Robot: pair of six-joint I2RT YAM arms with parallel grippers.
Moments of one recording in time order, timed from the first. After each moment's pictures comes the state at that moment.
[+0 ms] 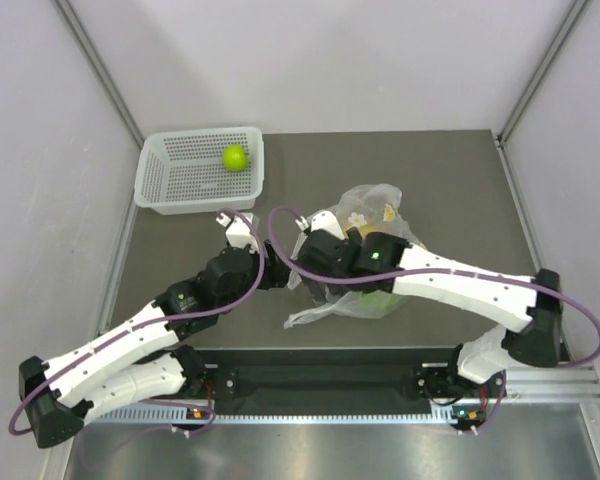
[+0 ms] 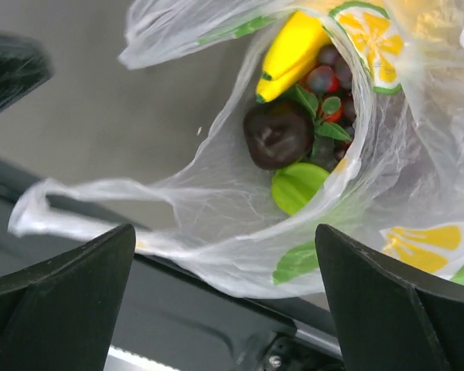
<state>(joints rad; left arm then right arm) -0.91 0.84 0.72 -0.31 -0.37 -0.63 1.17 1.46 1.42 -1.03 0.42 0.49</state>
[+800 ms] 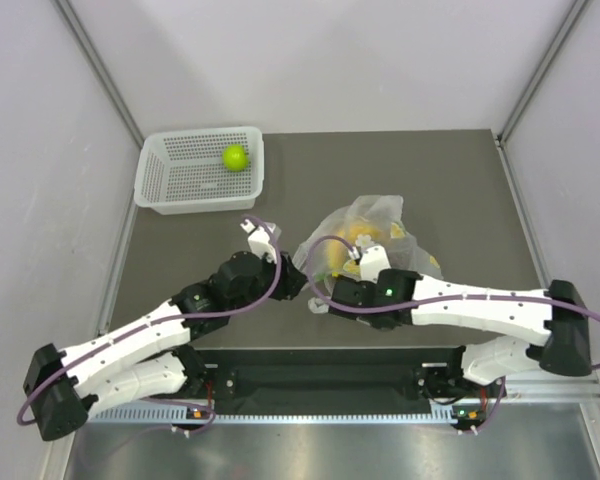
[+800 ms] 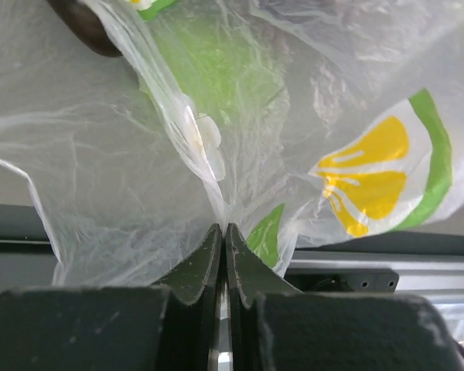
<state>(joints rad) -0.91 0.89 0.62 -0.15 -0.15 -0.62 1.28 1.34 1.10 -1.27 0.62 0.99</state>
